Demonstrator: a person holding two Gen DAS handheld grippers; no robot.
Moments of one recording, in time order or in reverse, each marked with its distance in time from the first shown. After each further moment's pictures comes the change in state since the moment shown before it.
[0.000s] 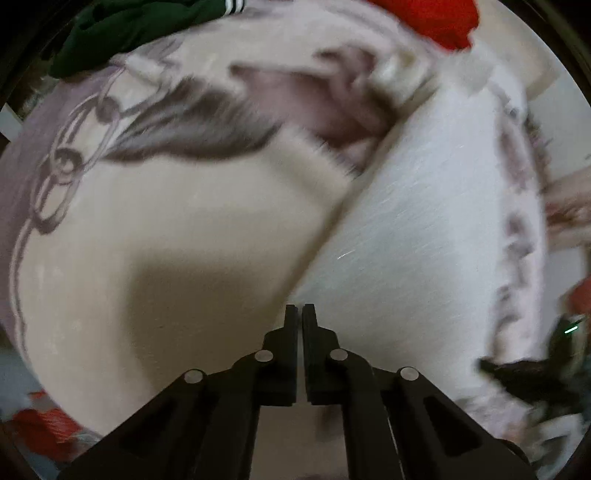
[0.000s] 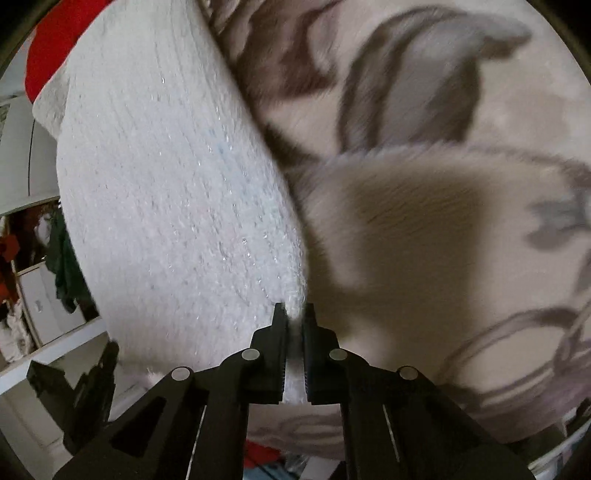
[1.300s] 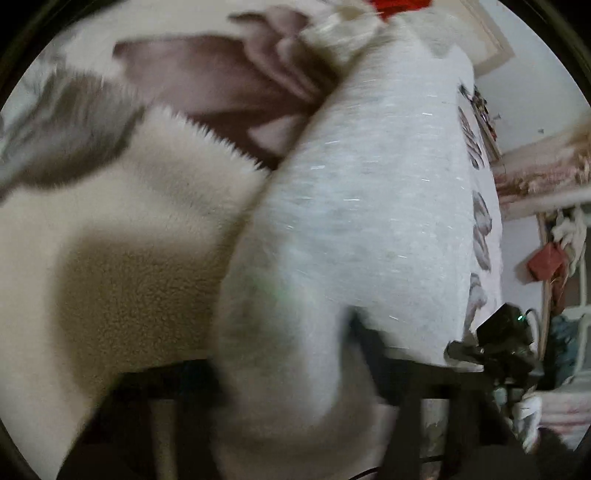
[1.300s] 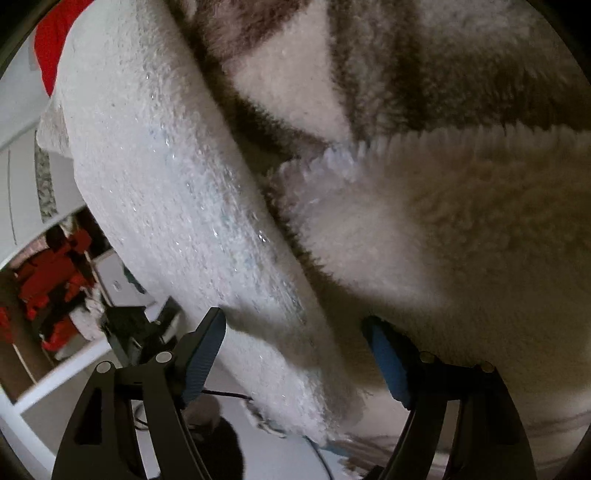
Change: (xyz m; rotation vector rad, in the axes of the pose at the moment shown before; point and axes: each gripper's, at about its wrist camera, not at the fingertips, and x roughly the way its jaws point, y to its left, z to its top) left arm 0.056 -0.031 0.036 0.131 0.028 -0.273; right arm 0.077 -0.060 0.041 0.038 0.201 0.437
